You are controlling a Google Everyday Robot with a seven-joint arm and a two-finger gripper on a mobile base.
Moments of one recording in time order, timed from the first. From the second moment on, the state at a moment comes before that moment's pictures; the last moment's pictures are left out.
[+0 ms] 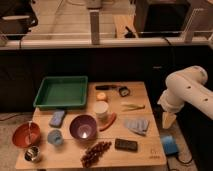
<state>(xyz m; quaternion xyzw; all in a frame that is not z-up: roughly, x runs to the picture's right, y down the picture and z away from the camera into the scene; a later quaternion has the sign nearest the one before) 0.285 0.113 0.683 -0.28 0.02 0.02 0.96</state>
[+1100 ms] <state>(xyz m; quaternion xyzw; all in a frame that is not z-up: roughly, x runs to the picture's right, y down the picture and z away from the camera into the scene) 0.235 0.154 0.720 -0.30 -0.01 -0.01 0.95</state>
